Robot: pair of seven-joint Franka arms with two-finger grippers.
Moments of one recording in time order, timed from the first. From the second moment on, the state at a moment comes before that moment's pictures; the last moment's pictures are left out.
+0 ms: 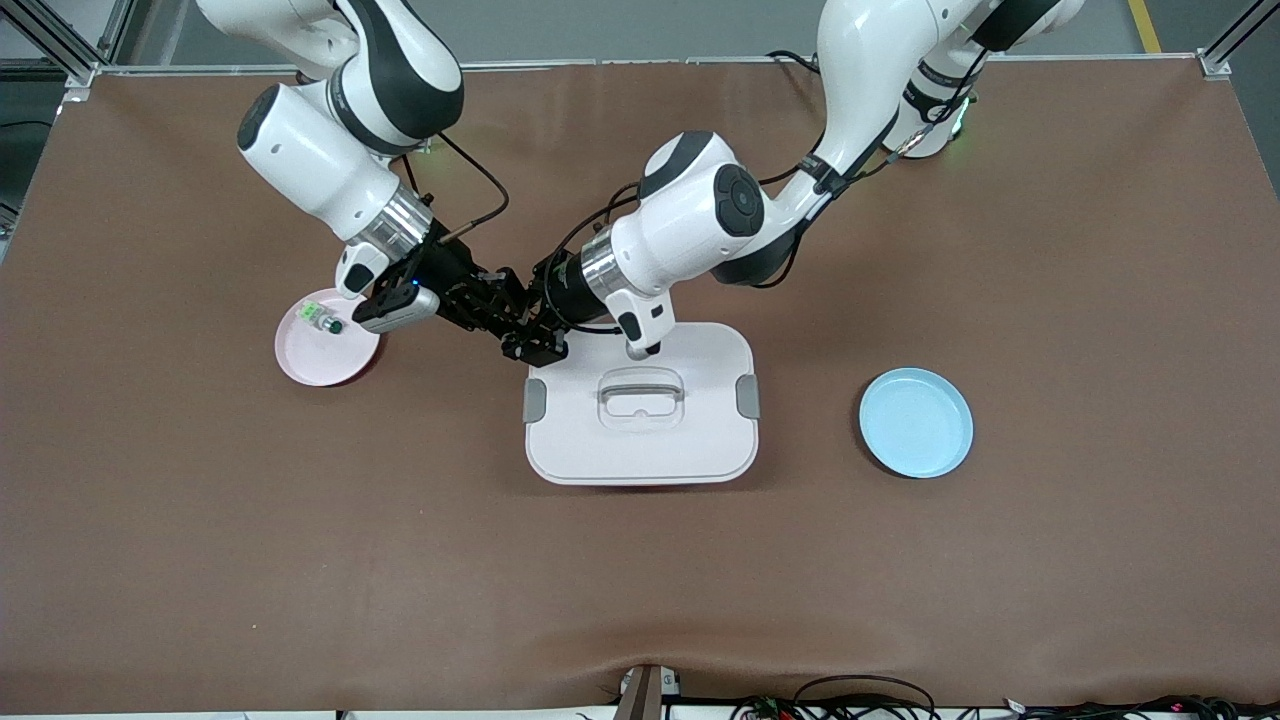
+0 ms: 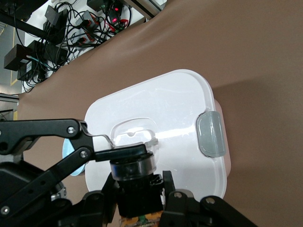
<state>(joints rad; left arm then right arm) -0.52 0.68 -0.42 -1.34 -0.48 2.59 -1.90 0.36 0.03 0.19 -2.16 0.78 2.69 0.09</state>
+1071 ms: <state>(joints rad) -0.42 0.60 -0.31 -1.27 -0.36 2.35 -1.77 0.33 0.07 0.17 -2.11 0.49 2.55 -0.04</state>
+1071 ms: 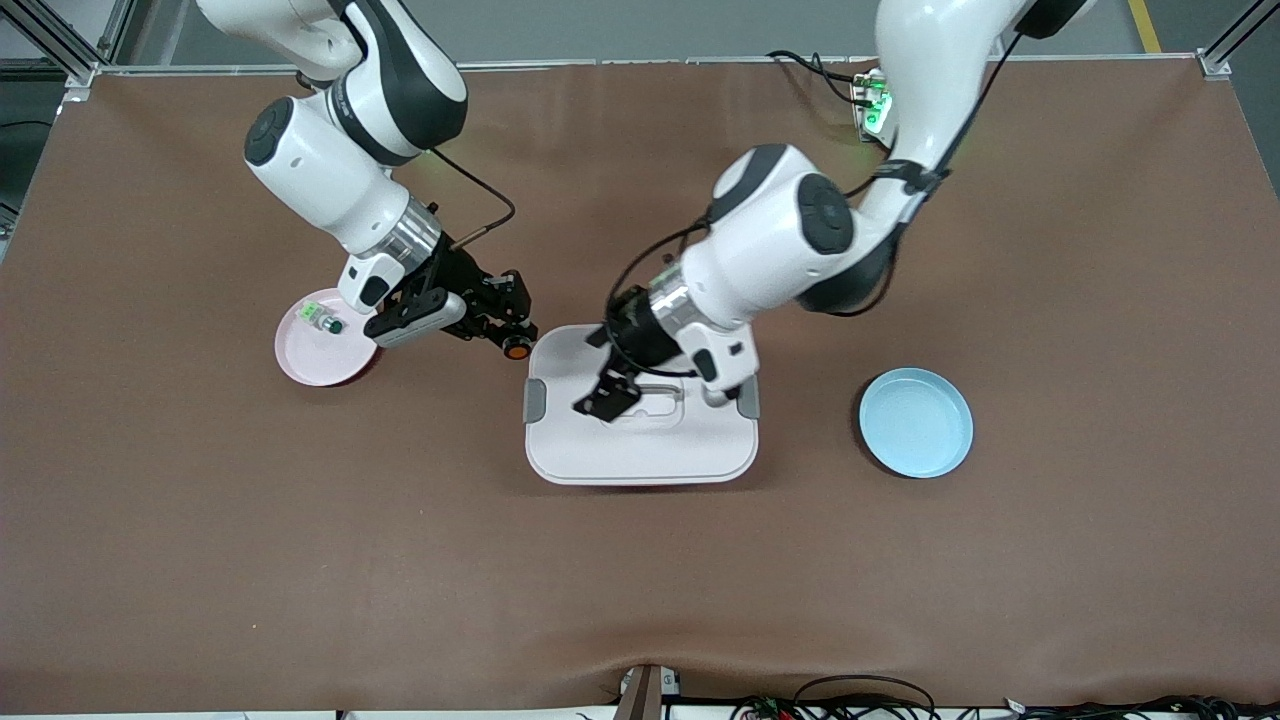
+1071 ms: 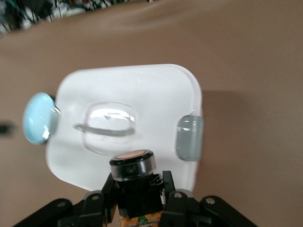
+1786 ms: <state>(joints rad) -0.19 0.57 -0.30 -1.27 -0.07 2.06 -1.13 0.09 0.08 0.16 -2.11 0.08 2.29 -0.95</state>
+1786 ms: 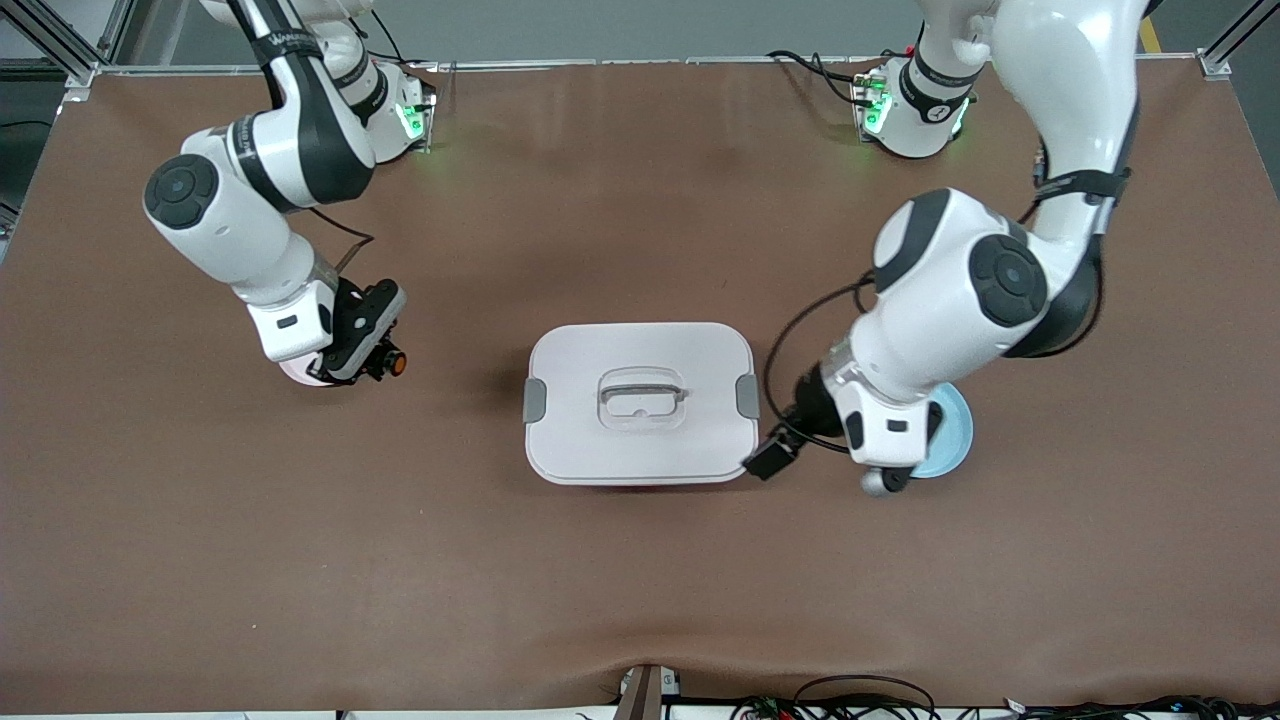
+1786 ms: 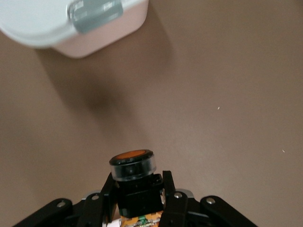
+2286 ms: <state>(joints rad) -0.01 0.54 -0.30 -1.26 0.14 1.92 -0.63 -0.06 0.10 0.16 -2.25 0.07 2.36 -1.29</state>
